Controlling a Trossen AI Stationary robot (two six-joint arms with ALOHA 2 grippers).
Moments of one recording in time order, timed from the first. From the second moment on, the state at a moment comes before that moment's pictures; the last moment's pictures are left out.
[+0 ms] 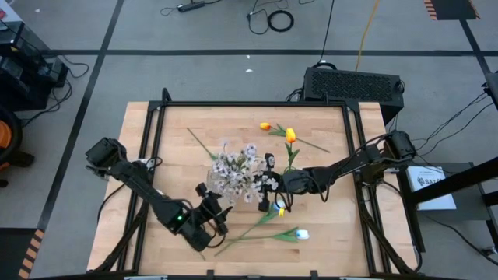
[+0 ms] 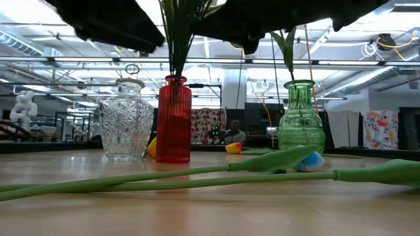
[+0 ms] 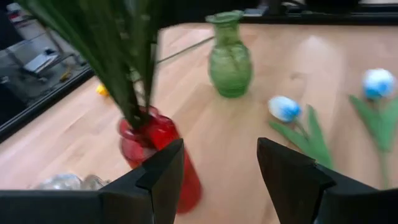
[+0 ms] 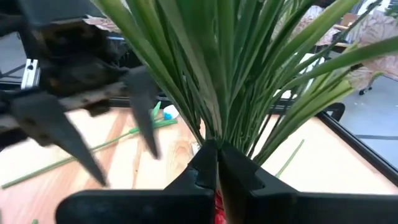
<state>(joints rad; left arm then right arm) -0.69 1.67 1.01 -0.25 -1.05 -0.70 0.25 1.68 0.88 0.64 0.39 0.00</state>
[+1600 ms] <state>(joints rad) -0.54 1.67 1.01 -0.25 -1.02 -0.53 0.22 1.56 0.88 0.40 0.39 0.07</state>
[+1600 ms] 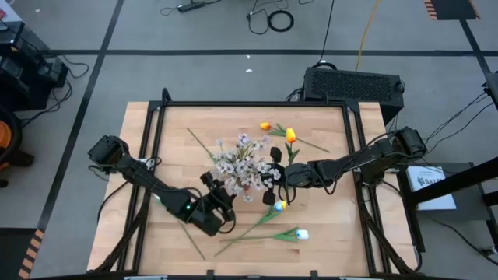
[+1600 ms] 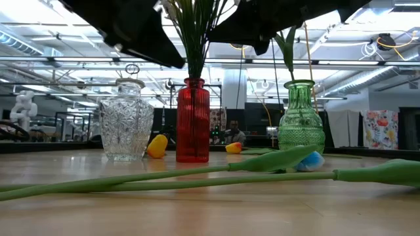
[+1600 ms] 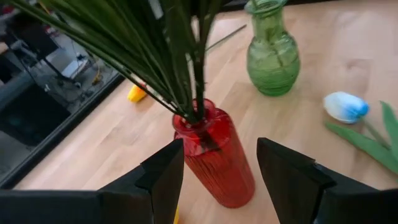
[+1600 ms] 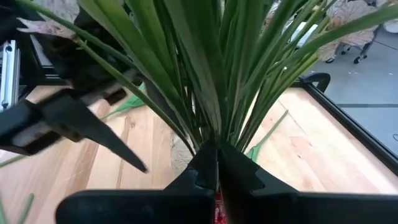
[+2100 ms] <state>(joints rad) -0.45 1.67 1.01 -0.25 -0.83 -0.52 0.22 1.56 0.88 0.38 0.36 0.09</state>
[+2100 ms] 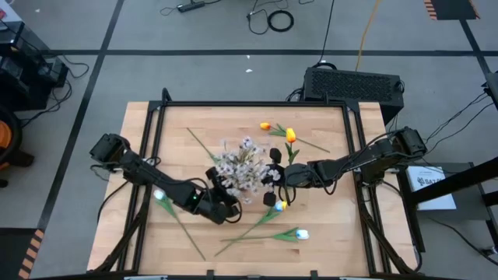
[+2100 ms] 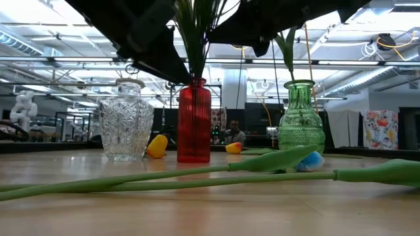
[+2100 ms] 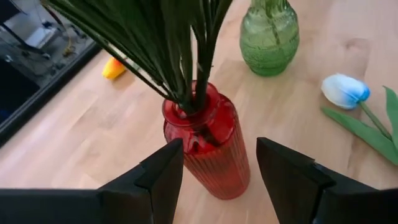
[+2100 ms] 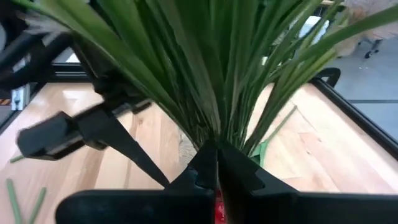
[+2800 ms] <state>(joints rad) -0.40 1.69 0.93 -0.12 -0.79 -0.48 0.22 1.56 0.88 0.35 0.34 0.10</state>
